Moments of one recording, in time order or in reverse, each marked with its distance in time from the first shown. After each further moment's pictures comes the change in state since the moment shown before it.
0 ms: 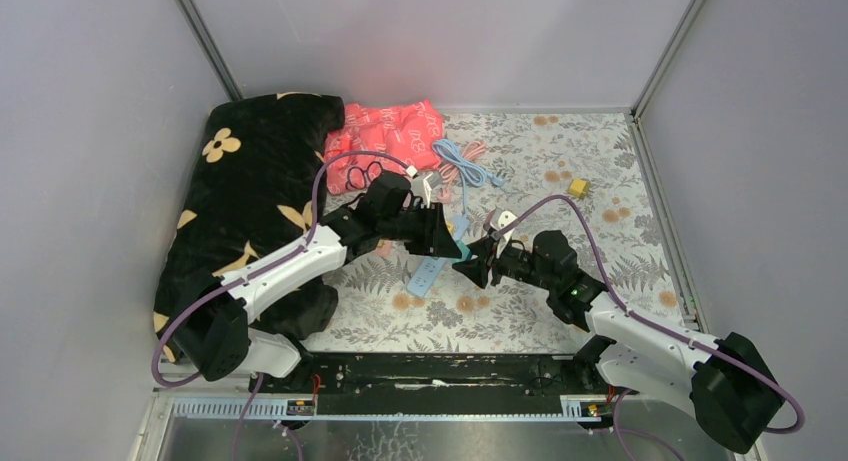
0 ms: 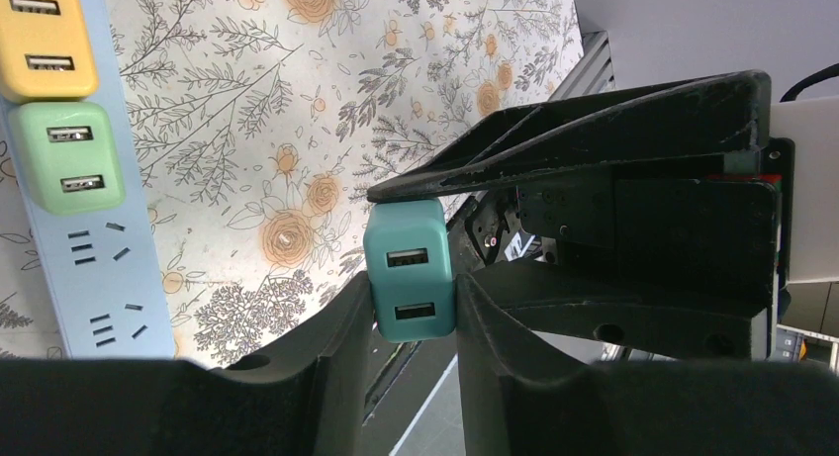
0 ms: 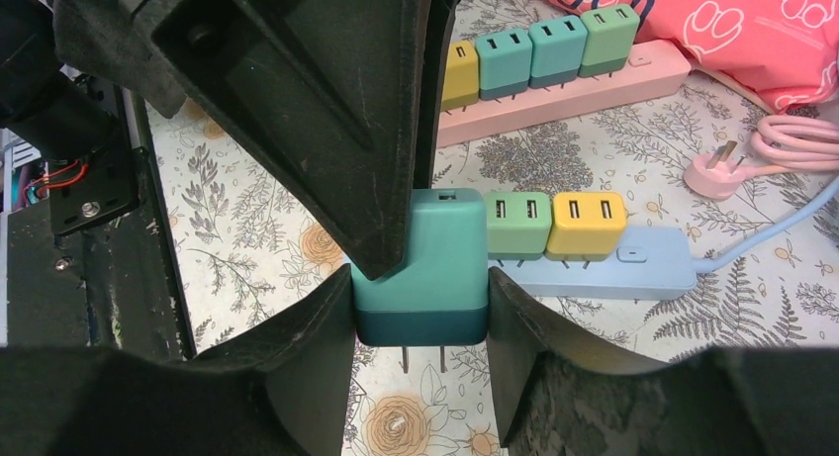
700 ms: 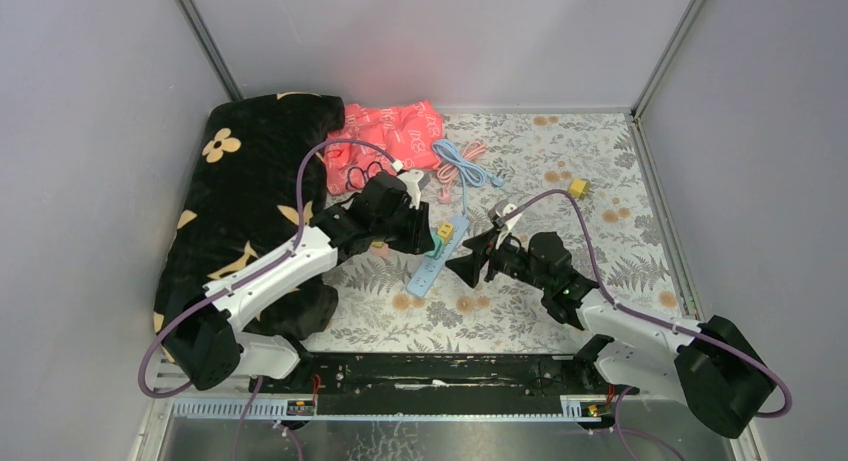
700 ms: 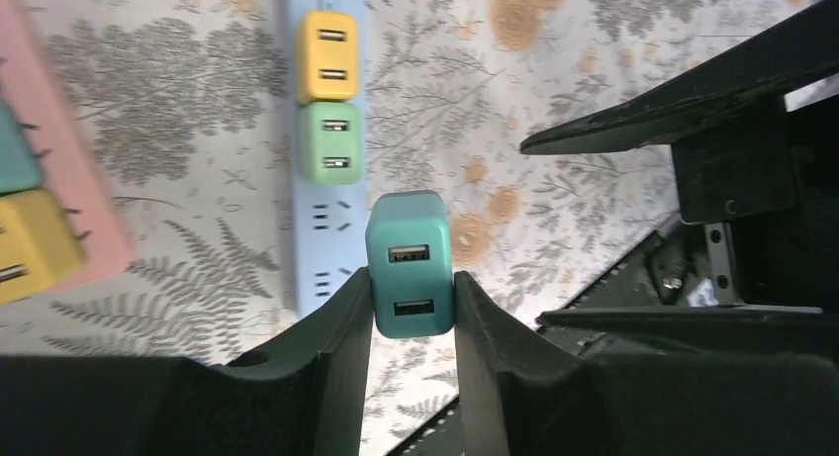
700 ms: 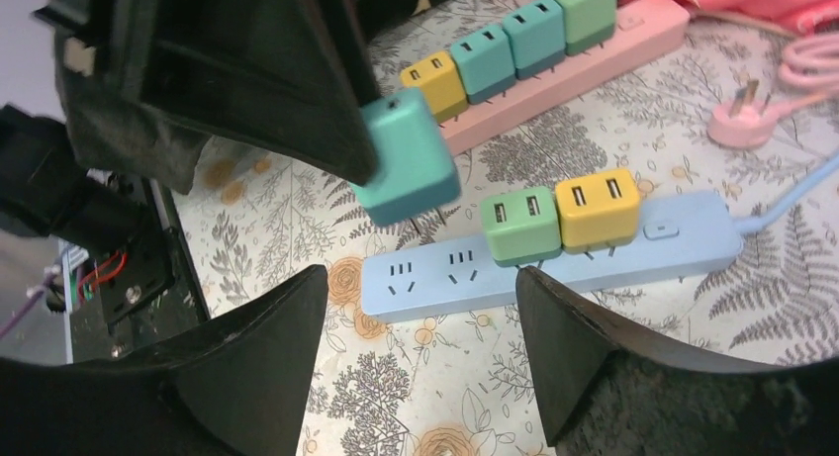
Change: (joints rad) left arm -0.006 -0.053 0.044 -0.214 -0.320 0.230; right arm 0.004 0.079 -0.029 0.151 0.067 0.208
